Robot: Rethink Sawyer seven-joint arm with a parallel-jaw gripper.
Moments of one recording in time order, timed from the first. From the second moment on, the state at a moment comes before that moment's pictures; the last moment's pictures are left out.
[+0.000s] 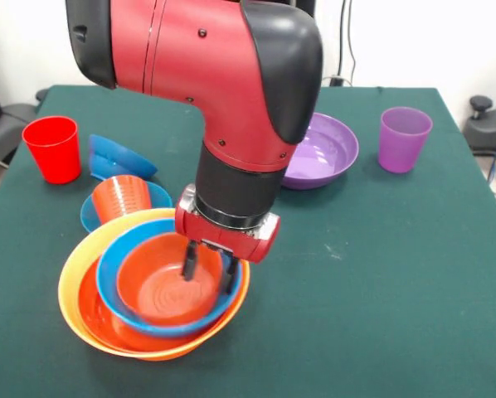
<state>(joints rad) -0.21 -0.24 -0.02 0.94 -0.26 0.76 2.05</state>
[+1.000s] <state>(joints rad) -0.14 -0.37 -0.14 0.94 -0.19 0.96 2.05</state>
